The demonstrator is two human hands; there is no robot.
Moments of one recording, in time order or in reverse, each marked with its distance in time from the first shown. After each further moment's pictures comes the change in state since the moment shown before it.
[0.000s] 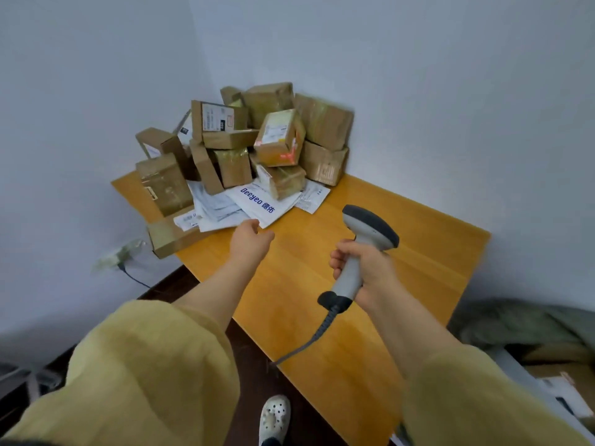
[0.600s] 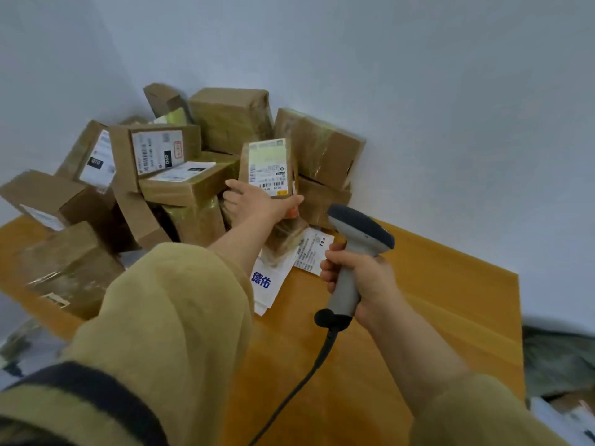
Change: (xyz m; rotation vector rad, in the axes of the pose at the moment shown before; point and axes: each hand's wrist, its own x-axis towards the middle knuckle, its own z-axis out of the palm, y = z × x) left_hand 0.304 0.111 0.034 0.218 -0.144 -0.040; right_hand 0.184 -0.053 0.163 -0.066 0.232 -0.119
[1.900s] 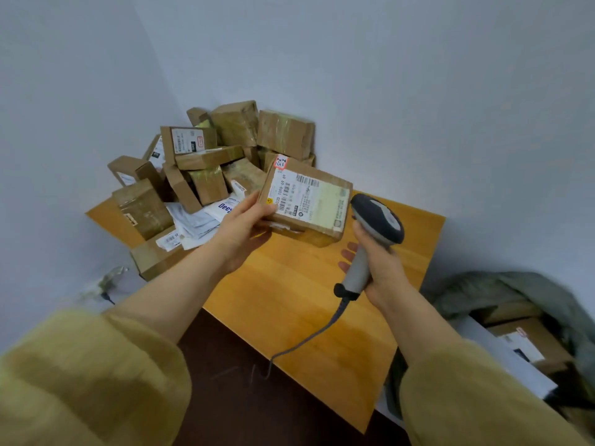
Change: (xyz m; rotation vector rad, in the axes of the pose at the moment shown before) left_hand -0.360 -0.062 -0.009 -0.787 -0.367 0.162; right_hand -0.174 0.021 -0.244 0.178 -0.099 -0.028
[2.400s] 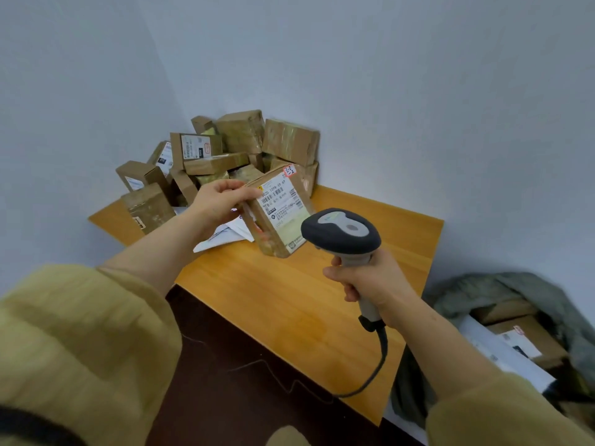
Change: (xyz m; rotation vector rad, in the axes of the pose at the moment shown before) left_hand 0.008 0.050 -0.062 0.322 0.142 0.102; right_hand -0.081 0.003 0.027 -0.698 -0.223 -0.199
